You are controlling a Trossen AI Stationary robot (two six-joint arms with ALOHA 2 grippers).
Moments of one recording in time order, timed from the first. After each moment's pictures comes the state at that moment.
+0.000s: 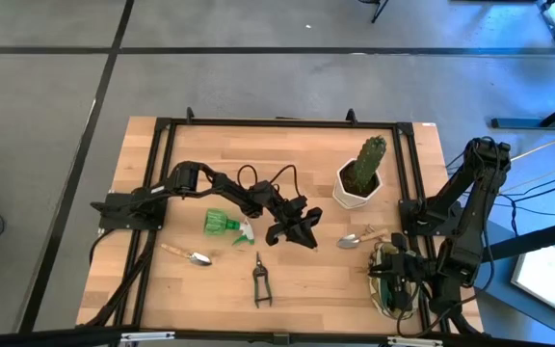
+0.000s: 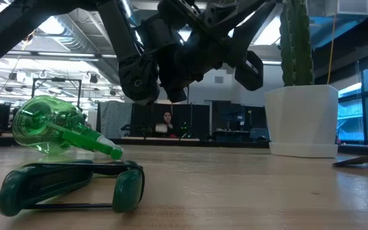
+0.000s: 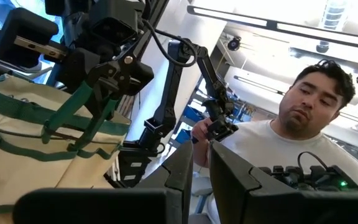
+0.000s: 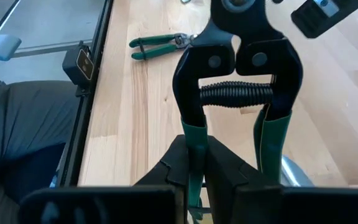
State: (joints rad) left arm 0.02 2.32 1.24 1.56 0.83 -0.80; right arm 1.24 1.25 0.82 -0.68 0.88 1.17
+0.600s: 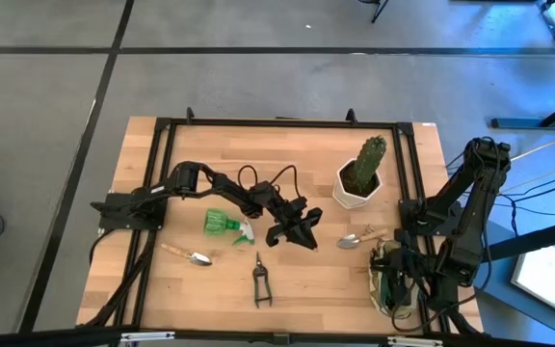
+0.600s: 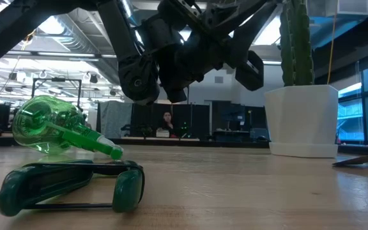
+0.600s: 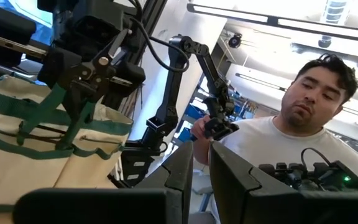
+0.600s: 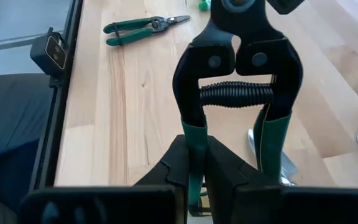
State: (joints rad) left arm 0.01 2.32 1.24 1.55 0.83 -0.76; right arm 1.25 1.26 0.82 -0.82 0.86 1.30
